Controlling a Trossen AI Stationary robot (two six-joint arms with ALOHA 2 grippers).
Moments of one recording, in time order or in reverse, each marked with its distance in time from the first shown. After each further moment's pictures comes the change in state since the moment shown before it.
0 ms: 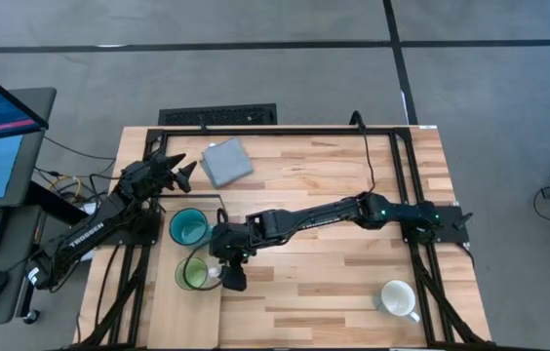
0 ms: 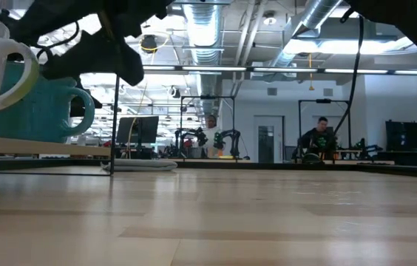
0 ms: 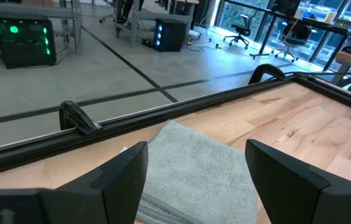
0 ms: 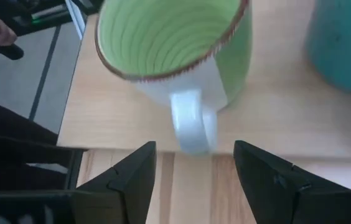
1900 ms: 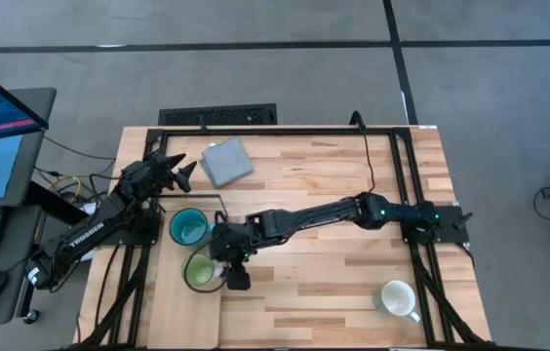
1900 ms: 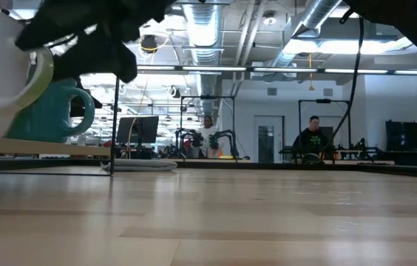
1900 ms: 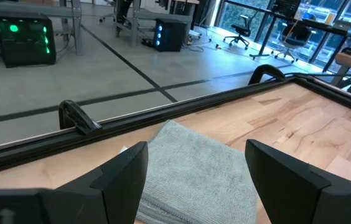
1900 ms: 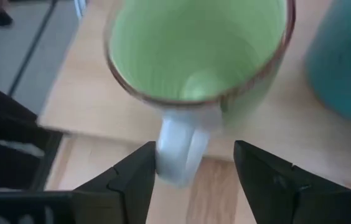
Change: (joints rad) left arm 0.000 0.000 0.000 0.001 0.000 -0.007; right arm -0.003 0.005 0.001 -0.007 0.014 -0.171
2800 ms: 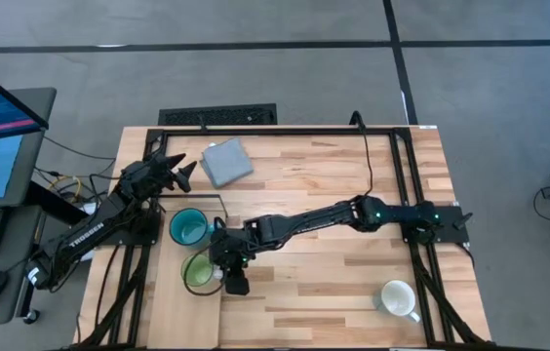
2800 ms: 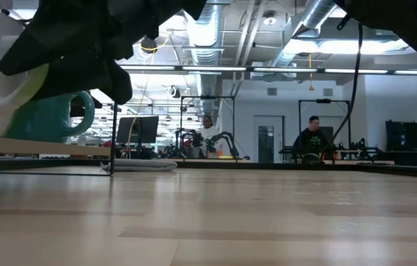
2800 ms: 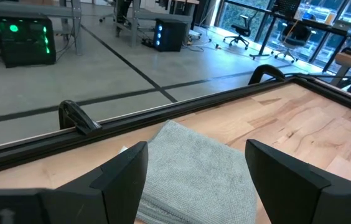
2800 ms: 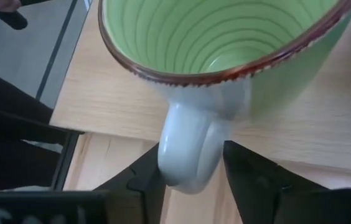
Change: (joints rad) left arm 0.000 0.000 0.000 -0.001 0.000 0.000; right arm 0.003 0.051 -0.002 0.047 -0.082 0.080
